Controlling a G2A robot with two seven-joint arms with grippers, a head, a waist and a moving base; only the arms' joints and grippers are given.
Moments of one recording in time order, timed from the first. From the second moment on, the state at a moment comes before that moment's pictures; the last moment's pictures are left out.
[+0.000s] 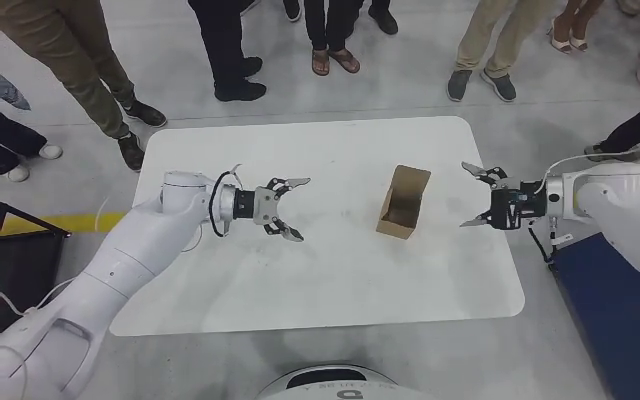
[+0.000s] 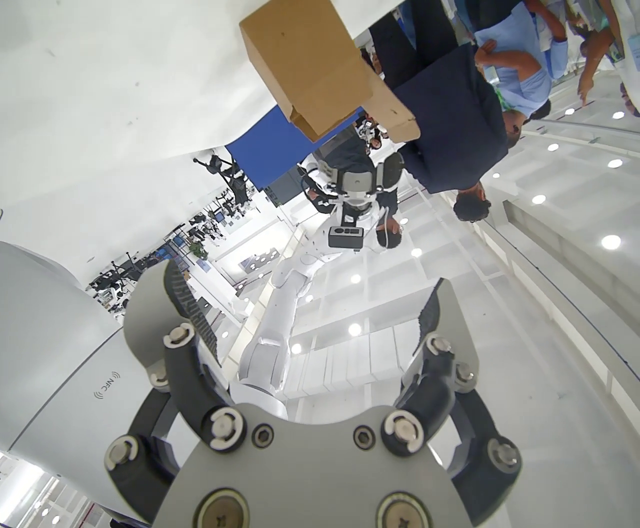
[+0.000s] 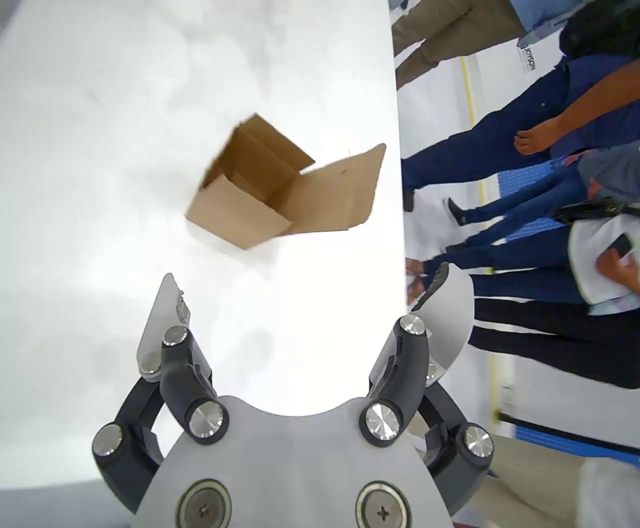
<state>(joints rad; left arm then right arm) 0.83 -0.95 -0.69 -1.28 -1.18 0.74 -0.92 -0.74 -0.35 0.55 -1.41 -1.63 -0.74 -0.80</state>
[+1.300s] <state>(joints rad) 1.00 -0.88 -0.92 -1.35 -1.13 0.73 -0.94 -0.60 -0.91 0.31 -0.96 -1.40 -0.76 -0.58</state>
